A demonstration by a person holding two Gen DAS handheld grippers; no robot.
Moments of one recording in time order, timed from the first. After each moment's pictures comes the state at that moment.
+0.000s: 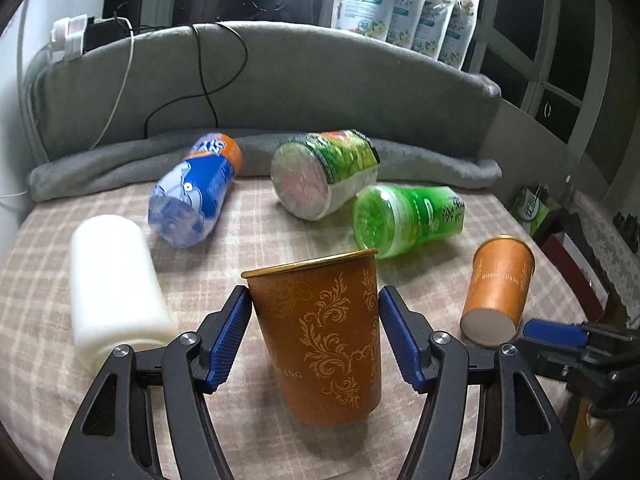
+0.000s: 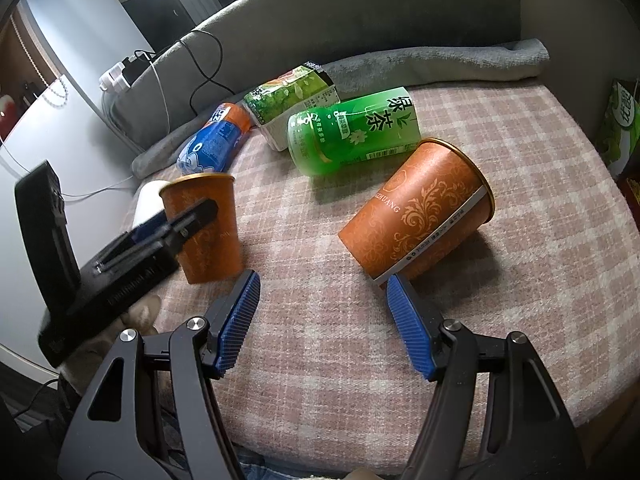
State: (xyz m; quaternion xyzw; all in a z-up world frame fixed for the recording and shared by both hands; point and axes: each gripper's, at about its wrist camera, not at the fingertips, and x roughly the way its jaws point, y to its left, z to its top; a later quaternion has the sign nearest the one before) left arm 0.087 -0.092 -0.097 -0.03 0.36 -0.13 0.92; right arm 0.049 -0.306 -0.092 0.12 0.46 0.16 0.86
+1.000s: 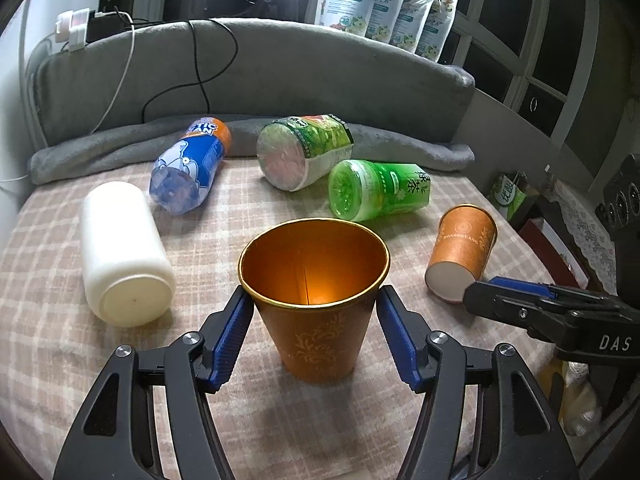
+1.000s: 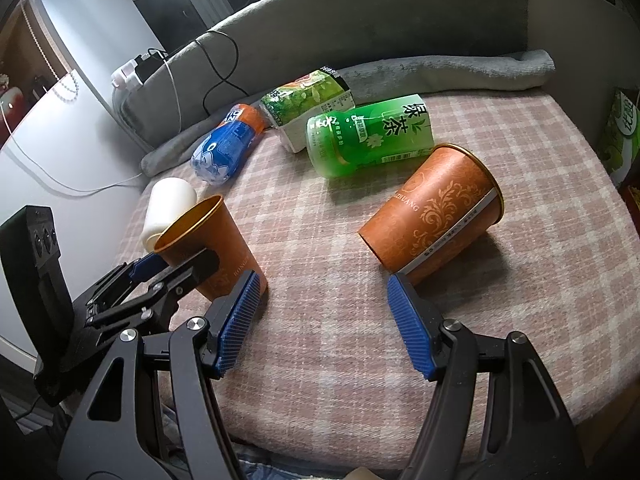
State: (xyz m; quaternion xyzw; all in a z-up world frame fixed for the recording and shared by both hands) left arm 0.045 -0.091 -0.090 -0.04 0.38 -0.16 0.91; right arm 0.038 -0.295 -0.085 0.12 0.45 0.16 0.87
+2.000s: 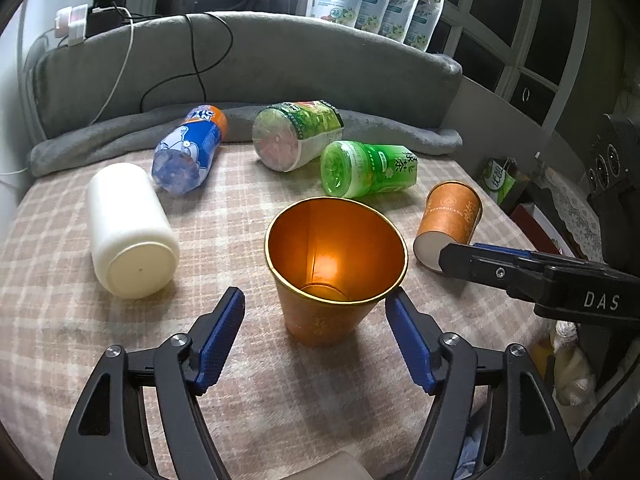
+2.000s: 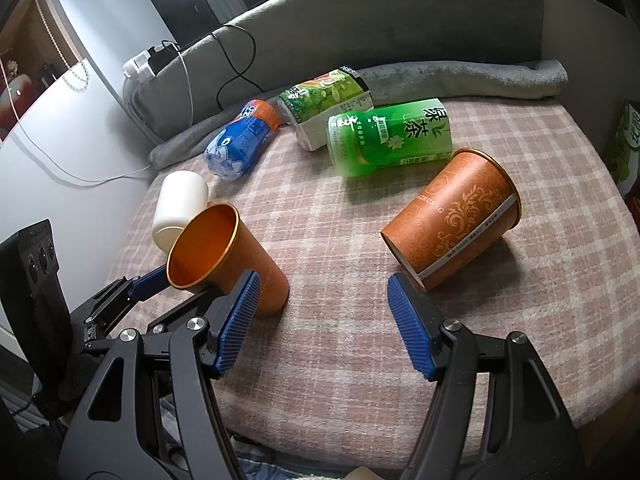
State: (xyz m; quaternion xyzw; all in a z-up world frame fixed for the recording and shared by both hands) left arm 0.025 -0.085 -0.089 -0.04 0.39 -0.17 0.90; right arm 0.033 -0.281 -0.082 0.10 0.45 0.18 0.87
